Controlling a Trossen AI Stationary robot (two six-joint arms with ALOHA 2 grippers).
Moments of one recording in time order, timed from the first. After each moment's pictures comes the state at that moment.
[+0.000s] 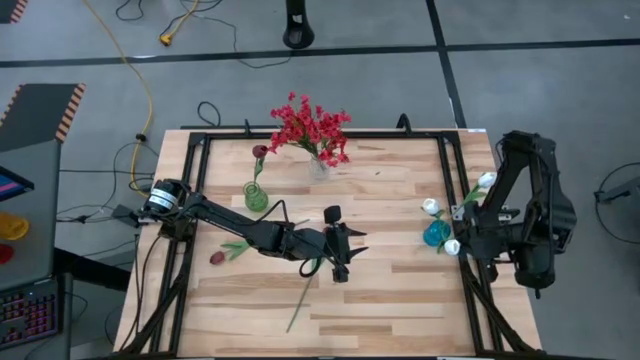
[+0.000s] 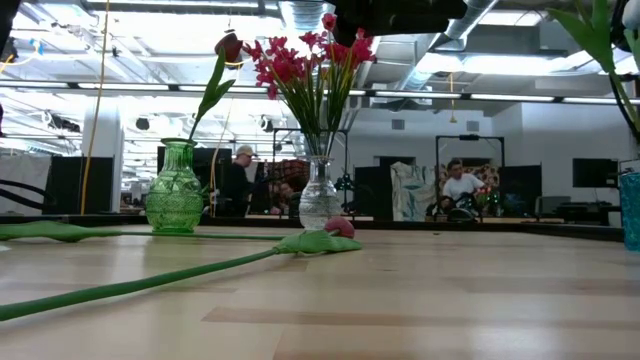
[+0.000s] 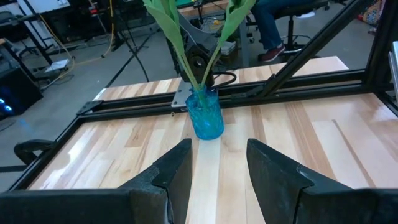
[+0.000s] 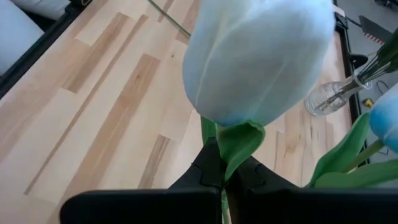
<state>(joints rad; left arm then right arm) -0.26 1.88 1.32 0.28 -0.43 0.08 1.32 0.94 1.11 -1.49 0.84 0.79</state>
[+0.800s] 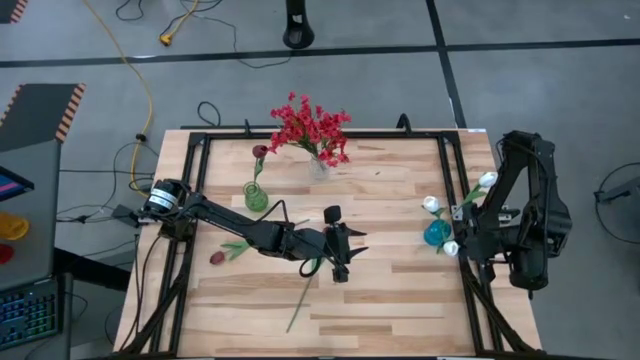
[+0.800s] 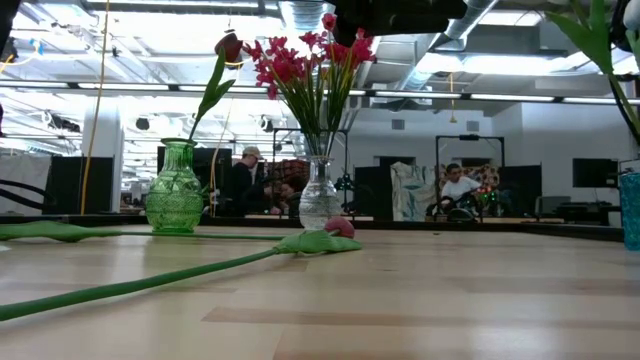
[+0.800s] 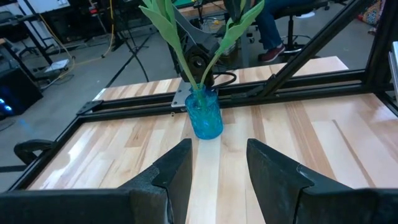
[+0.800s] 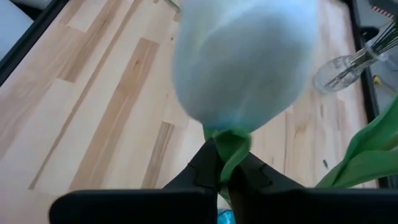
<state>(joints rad) -0.26 1.88 1.32 0.28 -0.43 0.08 1.31 0.94 1.06 -1.49 0.78 0.89</state>
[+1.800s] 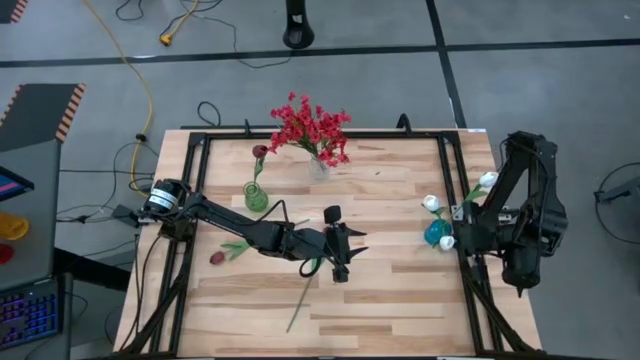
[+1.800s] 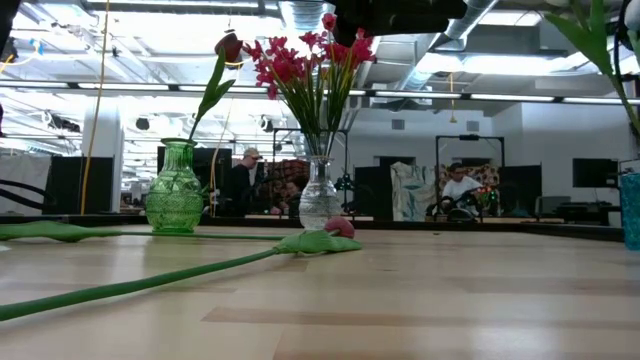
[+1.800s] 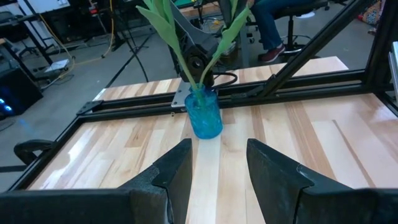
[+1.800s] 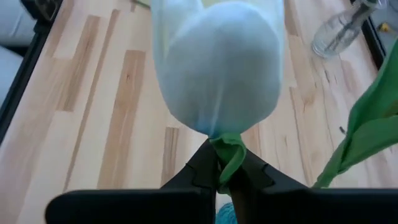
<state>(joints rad) -0.26 1.88 1.32 0.28 -0.43 0.08 1.23 0.94 1.06 -1.48 0.75 1.09</state>
